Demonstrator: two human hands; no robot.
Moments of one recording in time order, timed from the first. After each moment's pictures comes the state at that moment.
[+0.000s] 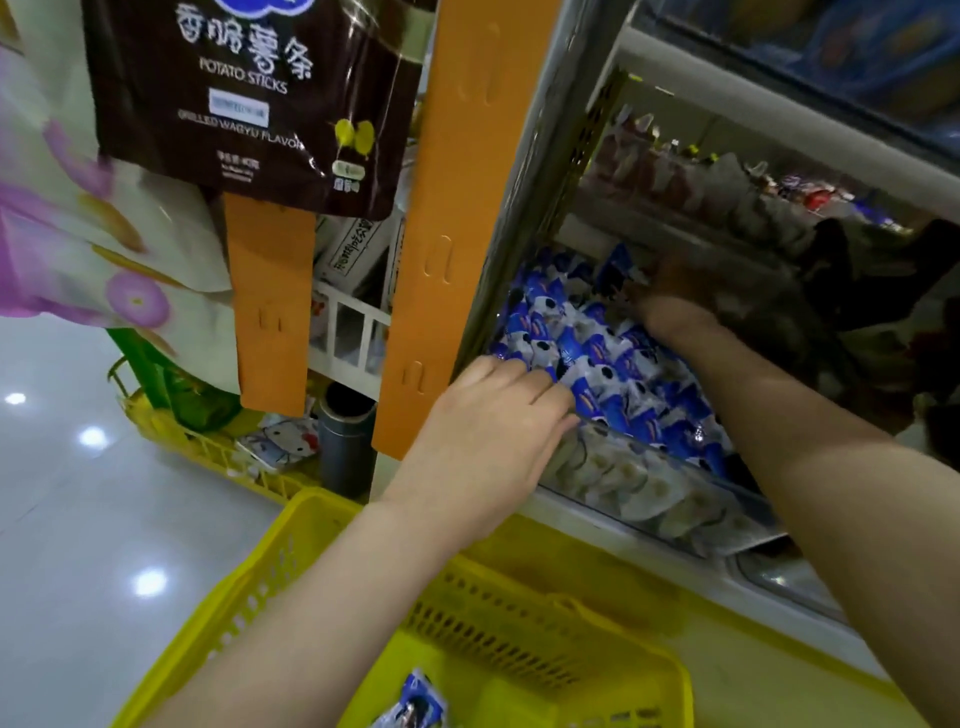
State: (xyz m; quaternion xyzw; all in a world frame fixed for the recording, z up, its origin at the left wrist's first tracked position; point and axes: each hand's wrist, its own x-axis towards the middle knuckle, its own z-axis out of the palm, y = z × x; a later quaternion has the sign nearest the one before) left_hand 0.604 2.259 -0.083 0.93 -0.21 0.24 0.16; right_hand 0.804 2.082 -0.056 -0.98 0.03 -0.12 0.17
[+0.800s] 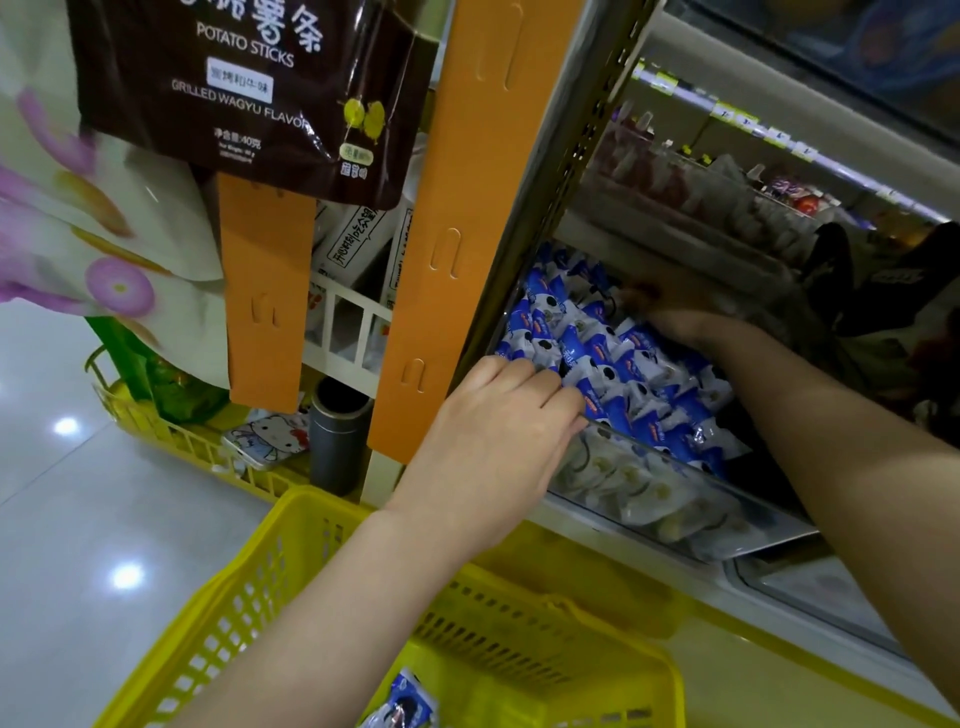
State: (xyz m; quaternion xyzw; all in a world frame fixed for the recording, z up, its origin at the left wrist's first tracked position) left_hand 0.606 2.255 -0.088 0.92 -0.20 0.29 0.17; right_hand 0.804 2.063 -0.052 -0.98 -0.05 0.01 0.20
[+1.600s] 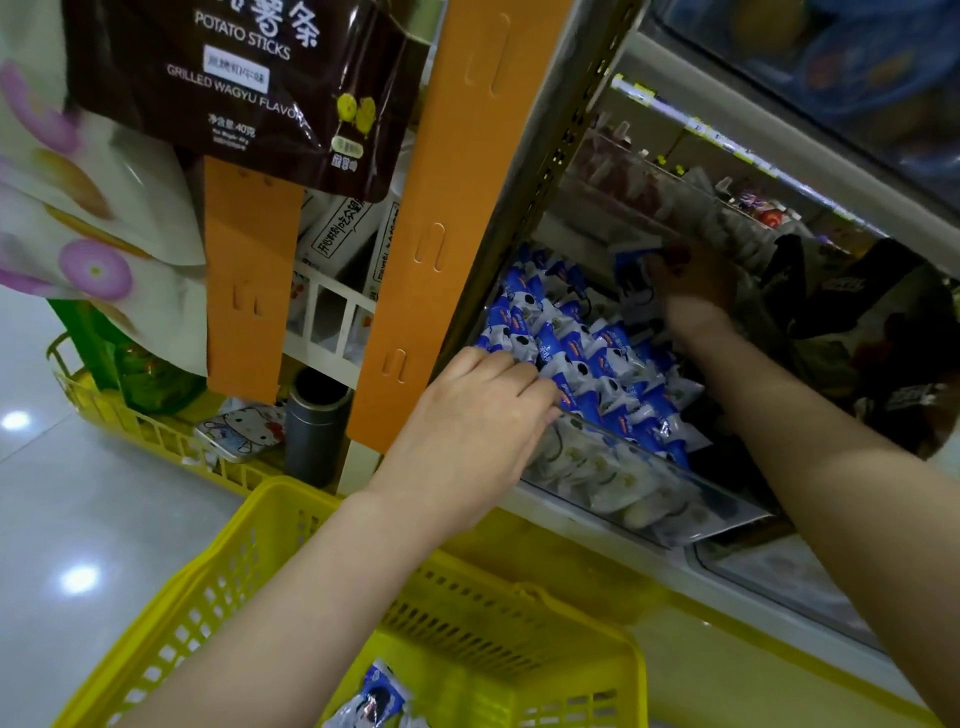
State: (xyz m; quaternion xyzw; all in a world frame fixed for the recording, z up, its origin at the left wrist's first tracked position) left_hand 0.605 2.256 -0.088 0.92 -0.22 0.26 0.19; right_hand 0.782 2.067 -0.031 -0.94 0.03 -0.23 0.25
